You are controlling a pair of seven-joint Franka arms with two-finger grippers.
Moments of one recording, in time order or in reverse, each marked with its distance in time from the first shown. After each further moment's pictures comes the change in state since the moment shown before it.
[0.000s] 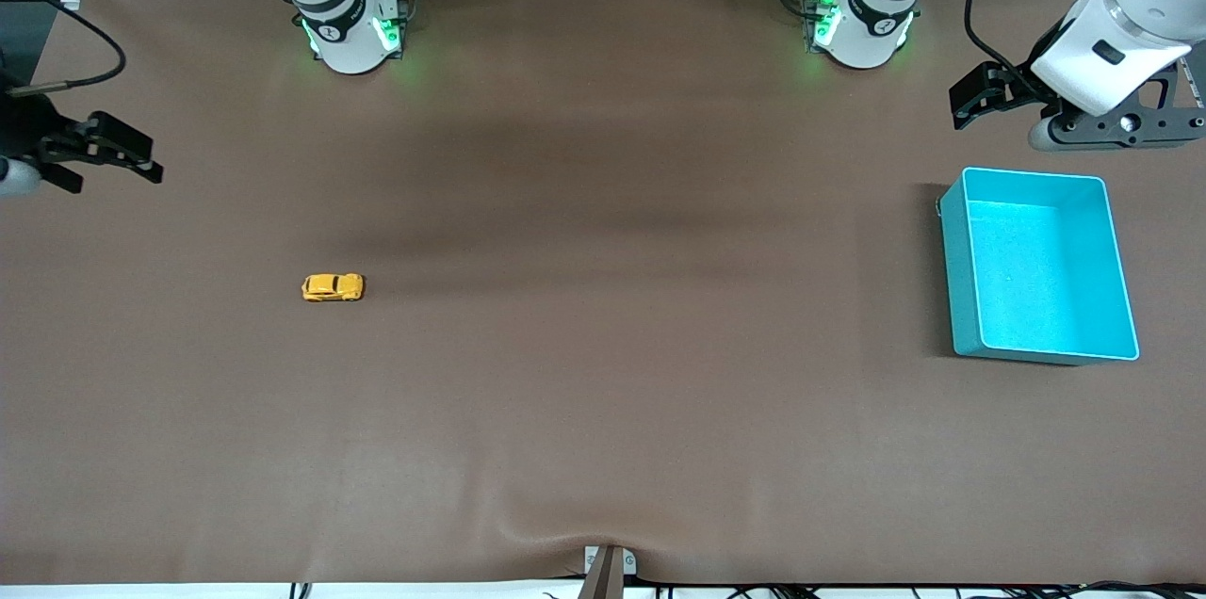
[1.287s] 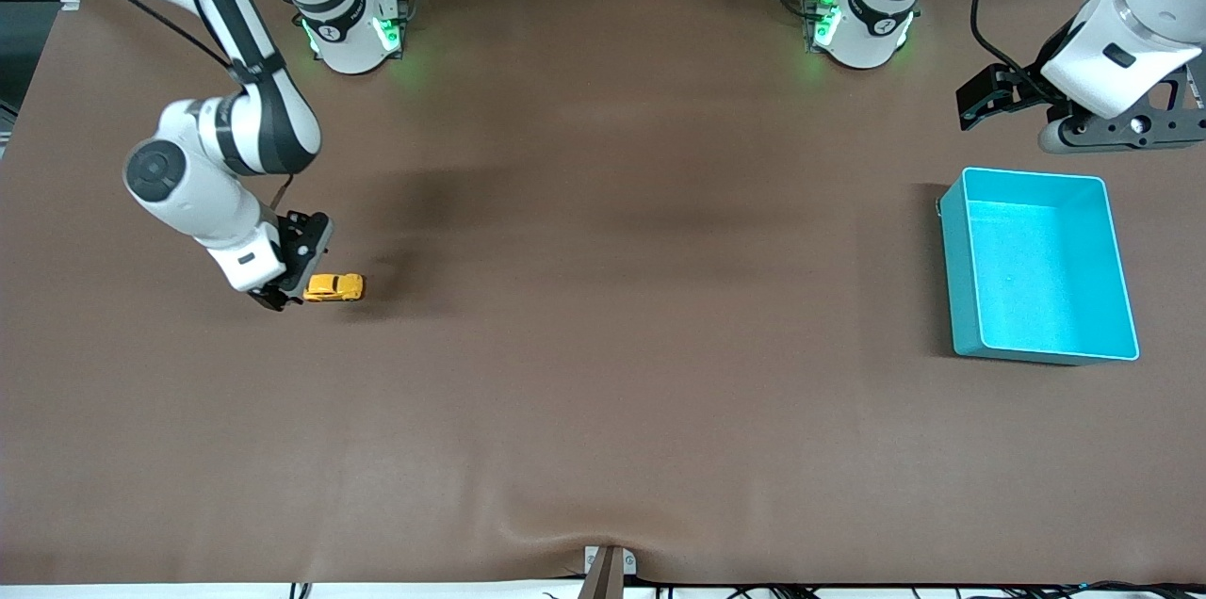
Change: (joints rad) left arm 0.009 -0.001 0.010 -0.007 0.000 -0.002 -0.003; right arm 0.046 0.285 0.053 -0.575 -0.011 0.878 -1.091
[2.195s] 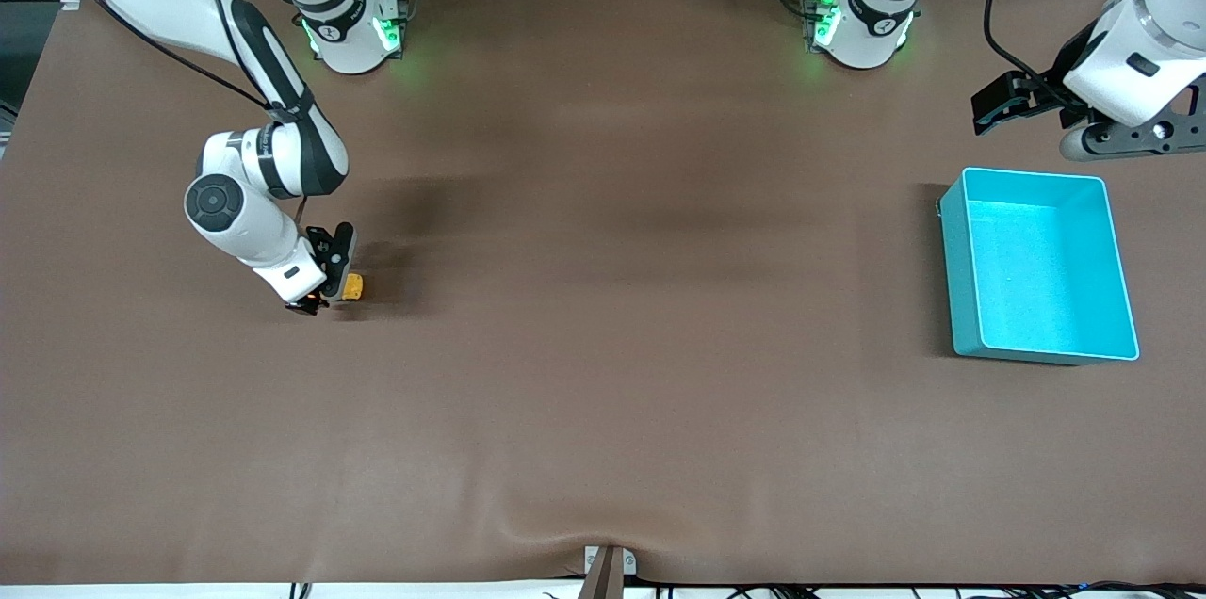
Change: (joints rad) left arm 0.029 0.001 -0.004 -0.015 0.000 -0.001 -0.009; right arm 0.008 0.121 0.000 0.001 -0.104 0.094 -0.060
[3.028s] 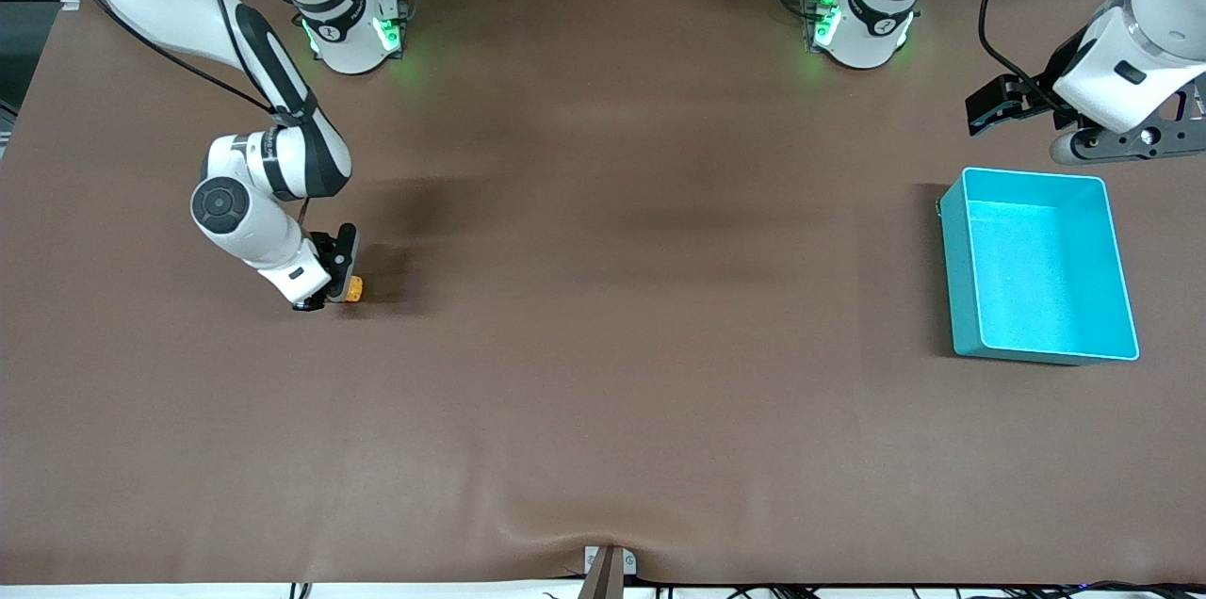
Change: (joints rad) left arm 0.001 0.000 0.000 -0.009 0.000 0.000 0.000; right arm 0.002 0.012 0.000 0.001 -0.007 0.015 -0.026
